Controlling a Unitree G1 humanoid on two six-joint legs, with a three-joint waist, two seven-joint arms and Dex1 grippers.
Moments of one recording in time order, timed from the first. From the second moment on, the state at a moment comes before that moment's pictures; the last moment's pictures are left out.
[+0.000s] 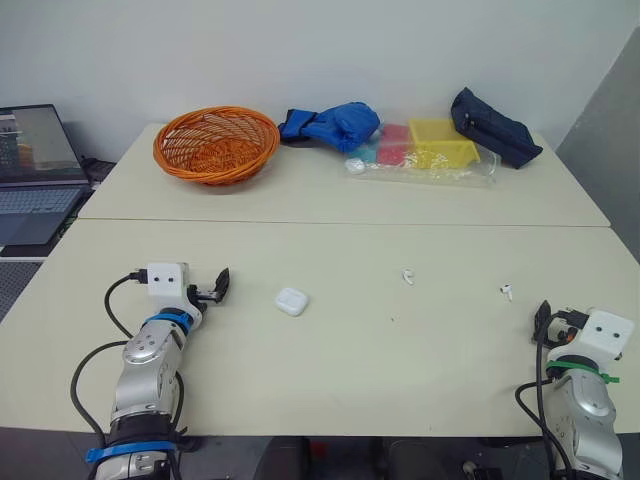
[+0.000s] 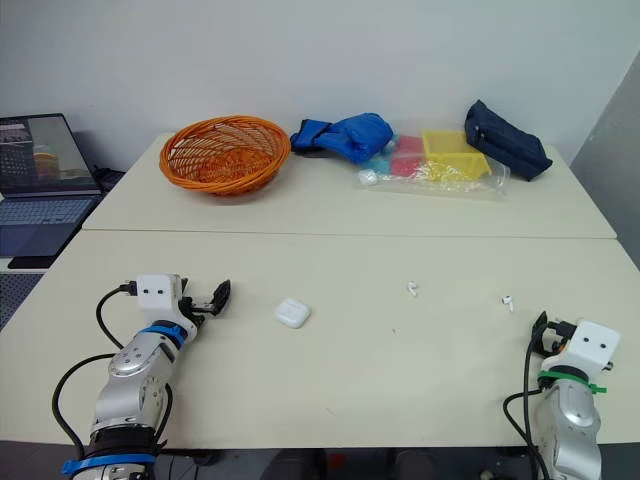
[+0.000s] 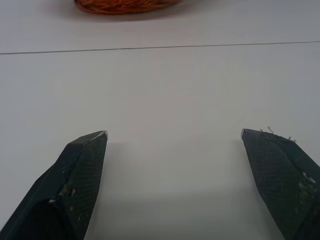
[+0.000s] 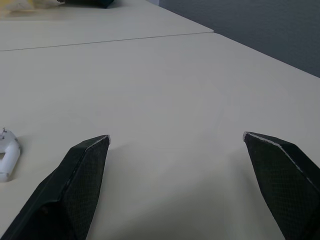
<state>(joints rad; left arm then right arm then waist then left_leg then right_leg) -0.19 0.39 0.27 0.25 -0.26 0.11 -0.35 0.07 -0.21 -0.45 0.00 0.18 0.07 -0.05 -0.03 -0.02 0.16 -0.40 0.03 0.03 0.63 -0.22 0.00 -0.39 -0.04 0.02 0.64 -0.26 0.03</state>
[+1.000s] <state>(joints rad) 0.10 0.43 0.03 -0.19 -0.26 0.19 -0.65 -0.11 -0.72 -0.05 -0.37 0.55 0.45 0.89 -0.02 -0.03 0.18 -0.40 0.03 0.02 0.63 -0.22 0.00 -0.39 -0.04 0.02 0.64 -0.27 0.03</state>
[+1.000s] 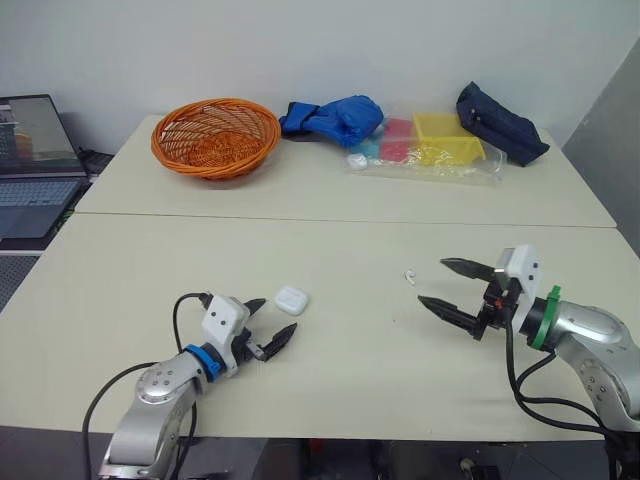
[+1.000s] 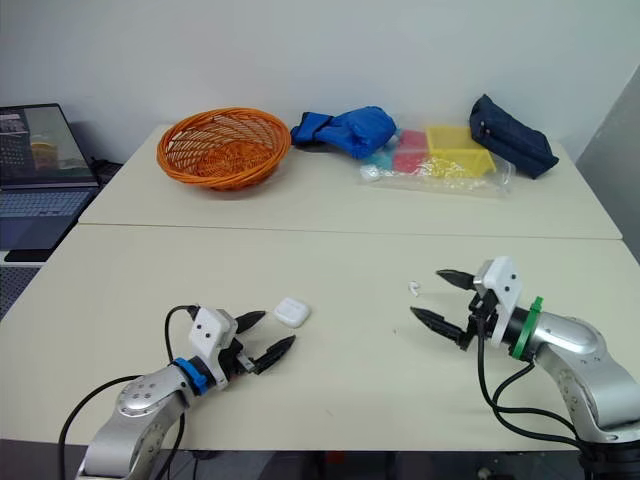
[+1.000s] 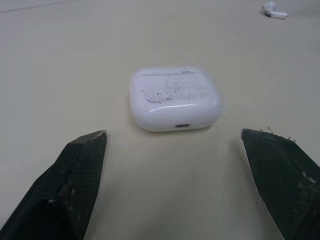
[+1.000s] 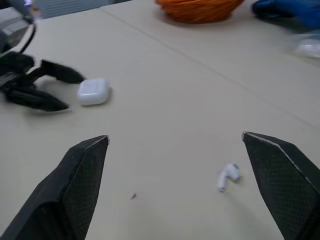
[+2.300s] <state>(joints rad) -0.02 0.31 -0.06 -0.02 -0.13 0.03 -0.57 -0.16 -0.72 0.02 -0.39 0.57 0.51 0.92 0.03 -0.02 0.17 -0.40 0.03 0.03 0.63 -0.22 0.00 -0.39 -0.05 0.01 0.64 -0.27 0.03</state>
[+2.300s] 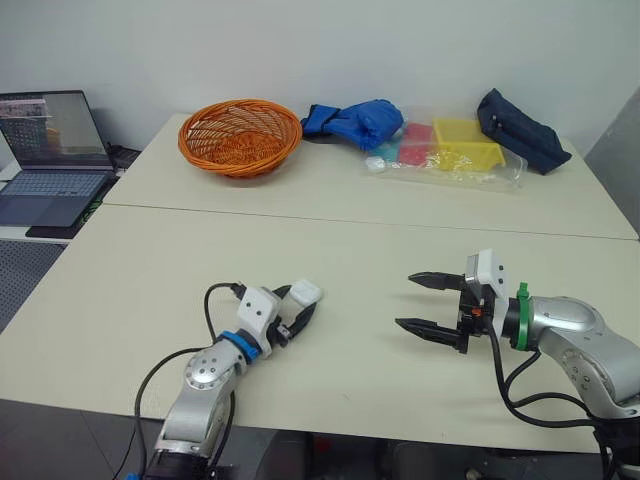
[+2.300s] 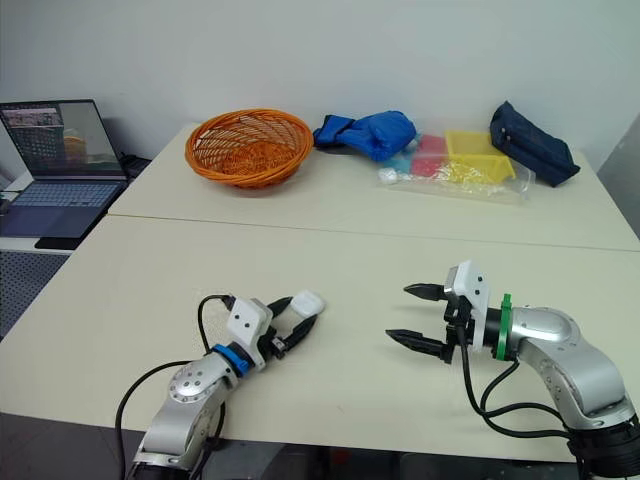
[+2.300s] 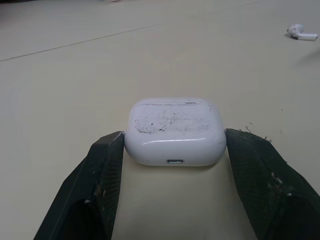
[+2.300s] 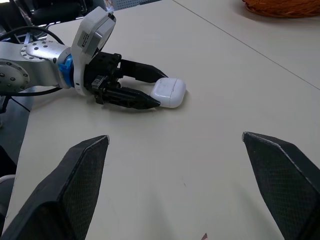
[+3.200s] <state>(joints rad) -0.95 0.41 -0.16 0.88 -0.08 -1.14 -1.11 -0.58 -0.57 -0.11 -0.28 1.02 1.19 0.56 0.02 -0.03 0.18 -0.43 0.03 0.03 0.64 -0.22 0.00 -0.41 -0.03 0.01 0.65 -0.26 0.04</state>
